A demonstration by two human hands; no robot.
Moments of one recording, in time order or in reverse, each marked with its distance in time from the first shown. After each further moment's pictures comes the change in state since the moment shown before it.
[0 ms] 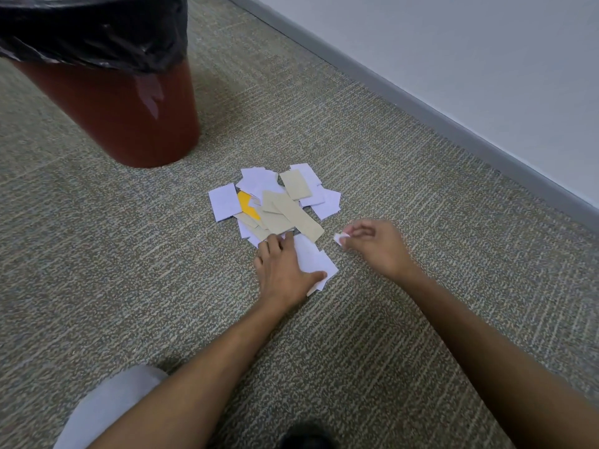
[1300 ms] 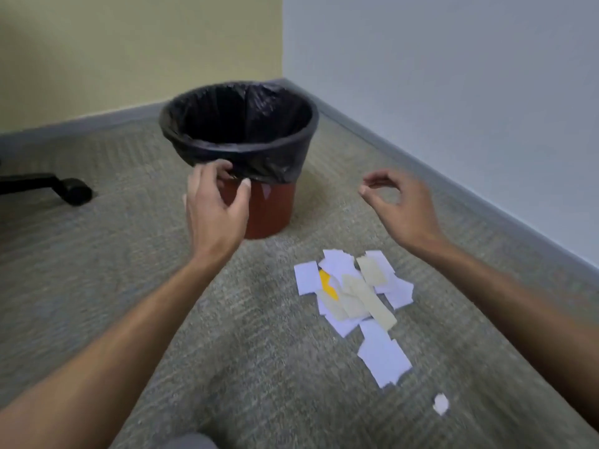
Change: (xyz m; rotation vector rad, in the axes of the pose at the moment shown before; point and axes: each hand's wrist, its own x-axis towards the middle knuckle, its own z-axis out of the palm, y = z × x) left_hand 0.043 -0.082 -0.288 -0.412 0.931 0.164; right_hand 0.068 -0.230 0.031 -0.129 0.262 -0.614
